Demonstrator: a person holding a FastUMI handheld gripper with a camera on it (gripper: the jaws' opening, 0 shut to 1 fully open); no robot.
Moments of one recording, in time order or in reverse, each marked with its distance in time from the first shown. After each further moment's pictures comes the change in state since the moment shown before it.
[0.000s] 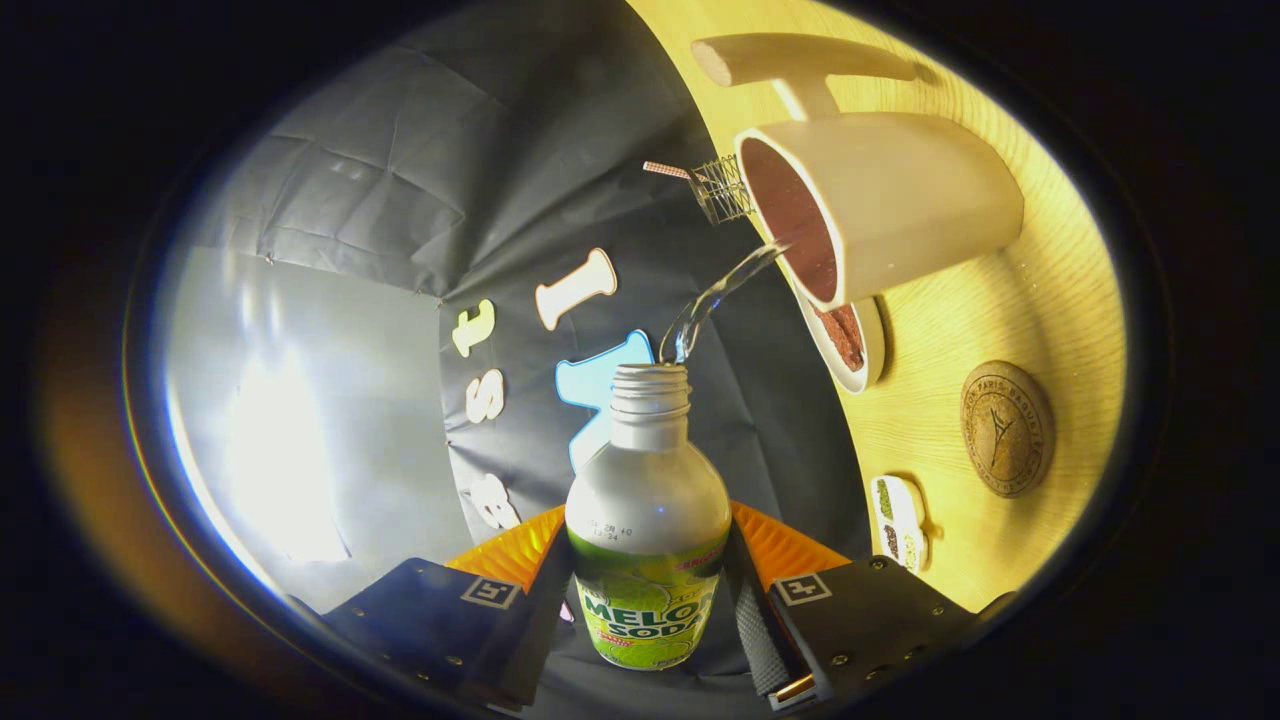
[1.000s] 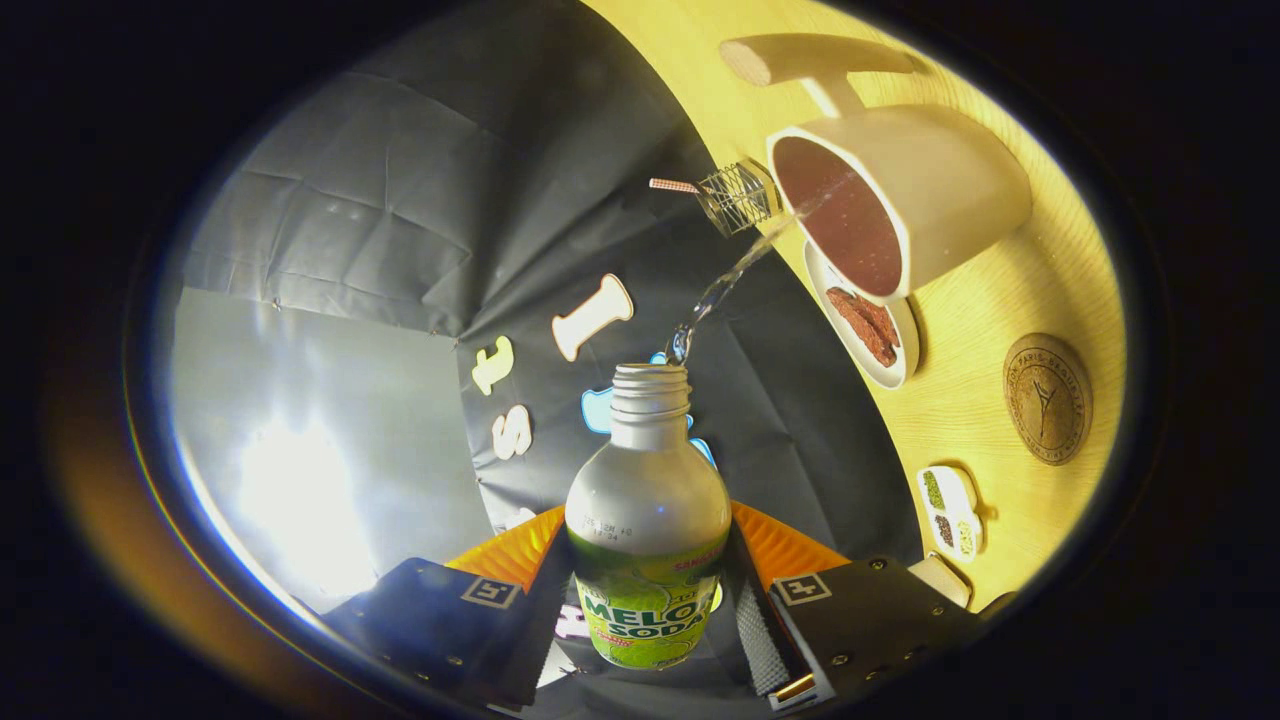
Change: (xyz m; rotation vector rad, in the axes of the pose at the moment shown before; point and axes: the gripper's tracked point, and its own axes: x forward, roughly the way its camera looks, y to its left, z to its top) arm 0.004 0.022 0.011 0.110 -0.081 0.061
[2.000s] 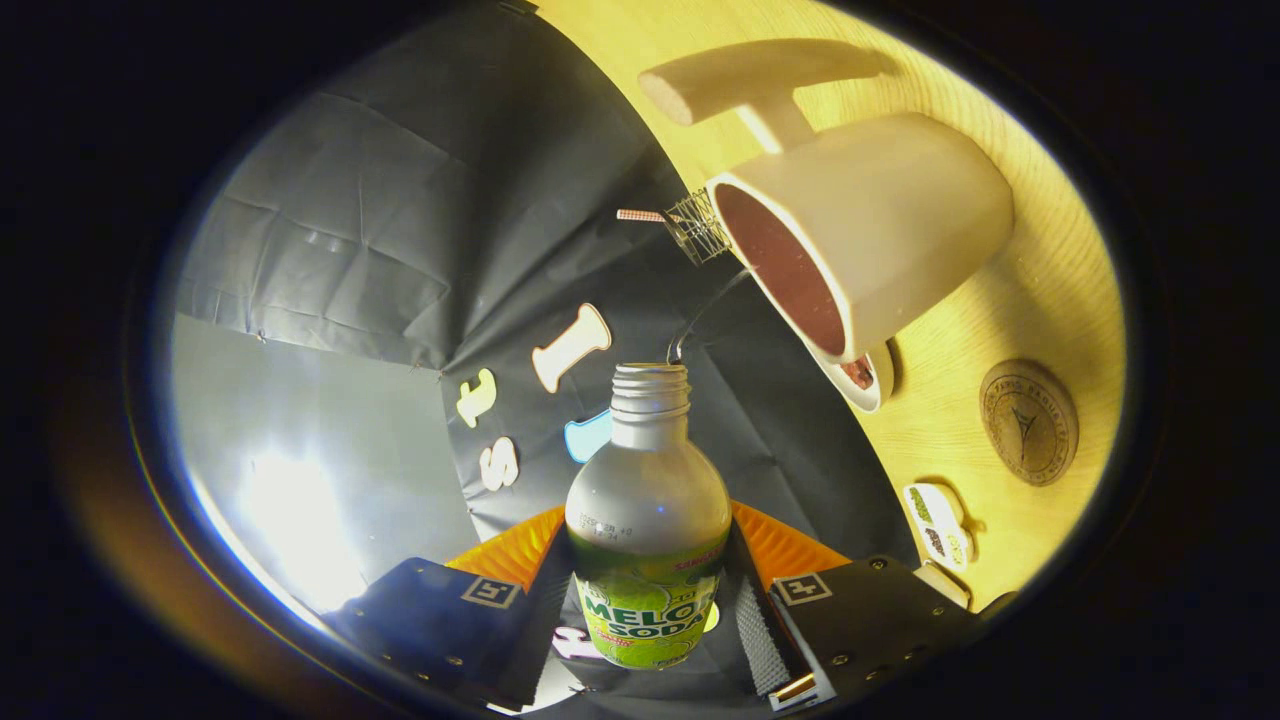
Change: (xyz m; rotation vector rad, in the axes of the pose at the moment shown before) arm 0.009 -0.029 0.031 0.039 -0.071 -0.050
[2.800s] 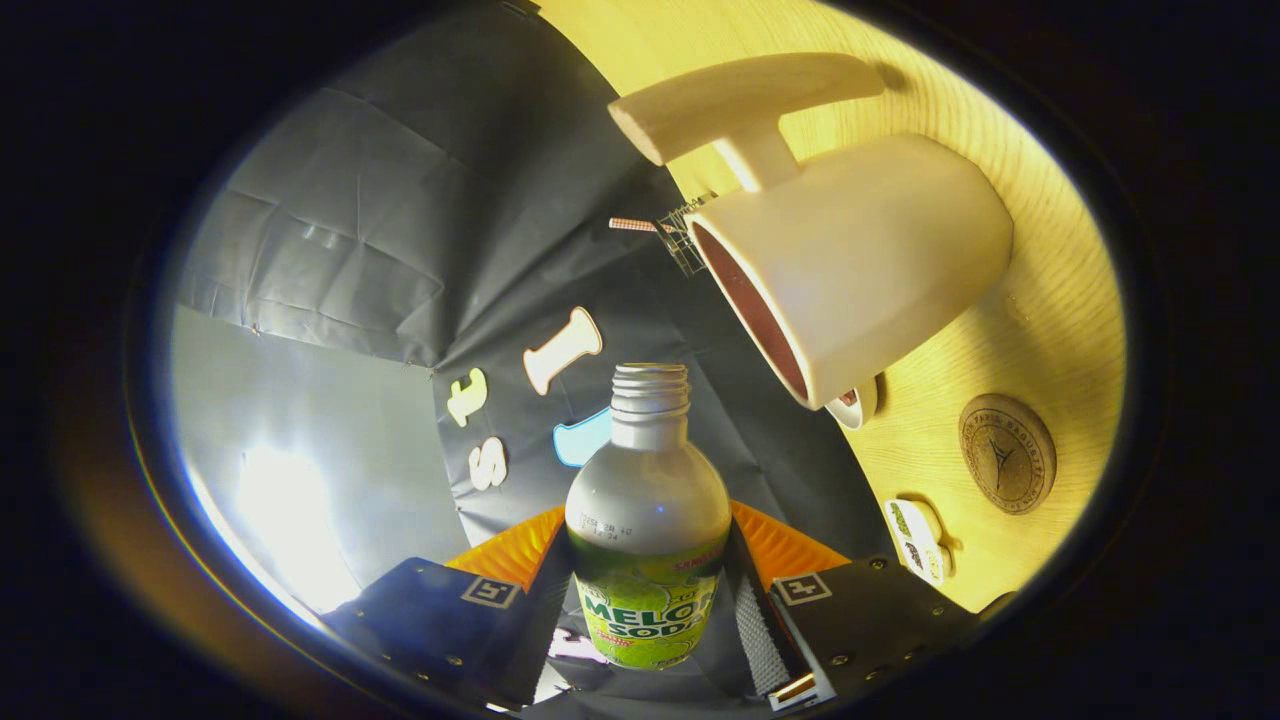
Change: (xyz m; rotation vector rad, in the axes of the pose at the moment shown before) arm 0.000 -0.007 0.006 -0.024 -0.004 -0.008
